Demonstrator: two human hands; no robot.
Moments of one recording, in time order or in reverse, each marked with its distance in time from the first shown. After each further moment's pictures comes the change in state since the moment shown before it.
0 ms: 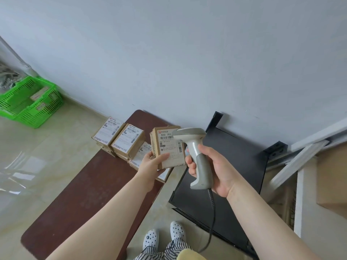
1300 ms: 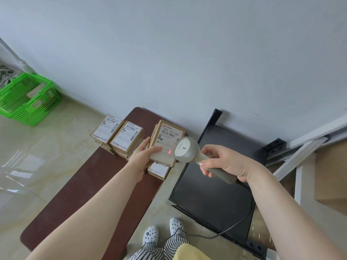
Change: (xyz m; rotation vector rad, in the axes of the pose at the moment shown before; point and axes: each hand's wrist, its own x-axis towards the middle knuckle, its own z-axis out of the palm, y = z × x) left_hand -0.001 0.030 -0.018 0.093 -0.003 0.010; right_hand -0.003 -0.031 -0.031 -0.855 -0.075 -0.035
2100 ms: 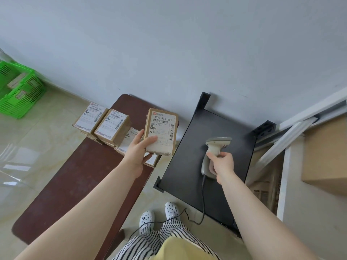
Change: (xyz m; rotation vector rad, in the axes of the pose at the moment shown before) left_hand 0.000 -0.028 0.035 -0.018 -0.038 0.020; right_hand 0.046 0.164 -0.009 0.473 0.996 0.432
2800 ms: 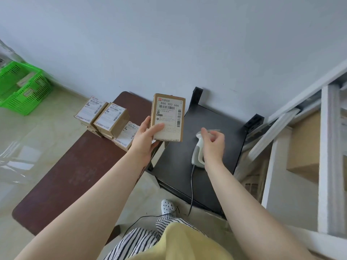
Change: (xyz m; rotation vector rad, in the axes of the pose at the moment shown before) left_hand -0.041 -0.007 0.050 -0.018 -0.040 0.155; right_hand -0.049 -0.022 -0.009 0.057 0.024 -0.330
